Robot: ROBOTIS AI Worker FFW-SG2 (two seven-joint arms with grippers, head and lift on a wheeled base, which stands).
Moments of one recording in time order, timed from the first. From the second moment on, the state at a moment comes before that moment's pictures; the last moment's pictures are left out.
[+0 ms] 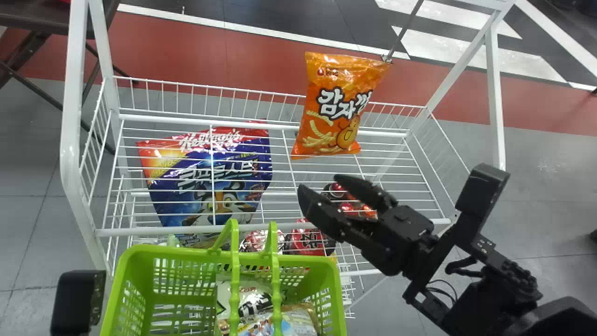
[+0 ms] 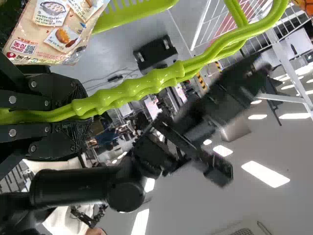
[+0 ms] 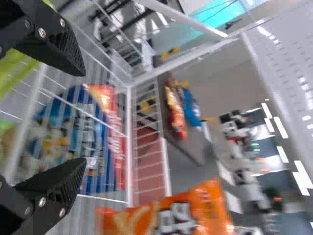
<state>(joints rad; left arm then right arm) 0.56 0.00 -0.13 -2.36 0.36 1.32 -1.10 0.68 -0.21 -0.25 -2.57 -0.50 0.64 0.32</state>
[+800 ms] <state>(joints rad) 0.56 0.00 -0.13 -2.33 0.39 1.31 -1.12 1.11 -0.20 -0.17 -2.51 -0.27 -0.17 0.23</state>
